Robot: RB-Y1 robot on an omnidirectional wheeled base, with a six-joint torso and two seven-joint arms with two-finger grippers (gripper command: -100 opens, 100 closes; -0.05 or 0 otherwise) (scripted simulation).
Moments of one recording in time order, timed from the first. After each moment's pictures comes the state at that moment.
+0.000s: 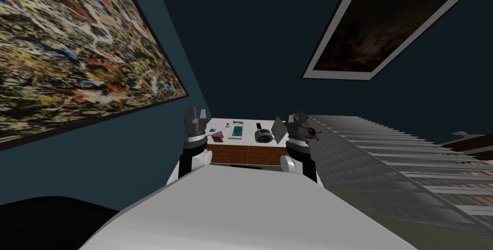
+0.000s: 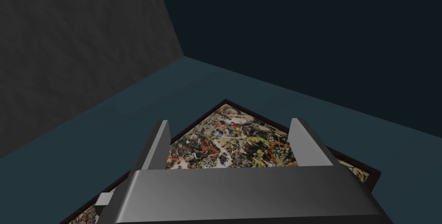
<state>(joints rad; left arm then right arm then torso) 0.48 -0.03 0.05 -2.26 0.01 -0.64 -0.09 0.46 0.05 0.03 -2.27 -0.03 -0.47 0.14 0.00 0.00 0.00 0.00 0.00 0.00</state>
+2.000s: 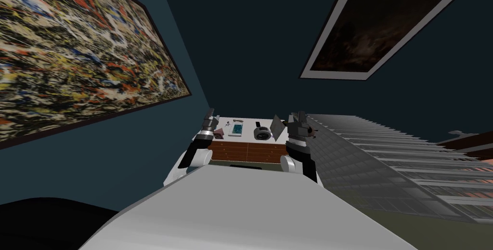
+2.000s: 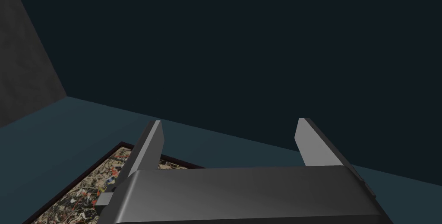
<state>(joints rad) 0.43 0.13 -0.02 -2.27 0.08 -0.16 0.01 0.46 0.05 0.03 -2.27 -0.03 -0.47 0.14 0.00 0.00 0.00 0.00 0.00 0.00</state>
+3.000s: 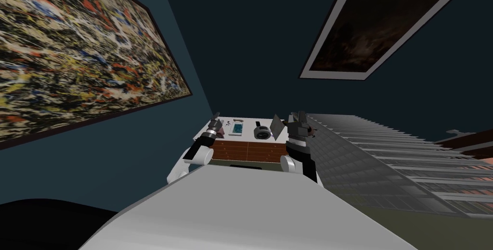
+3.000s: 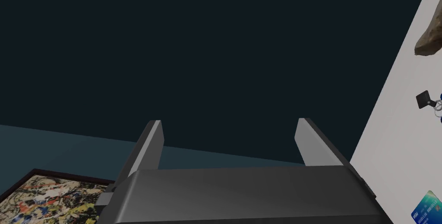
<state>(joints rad) 0.40 0.17 -0.04 -2.26 0.12 0.12 0.07 0.46 0.05 0.03 -2.27 -0.03 -0.47 0.14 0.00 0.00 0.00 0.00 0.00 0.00</state>
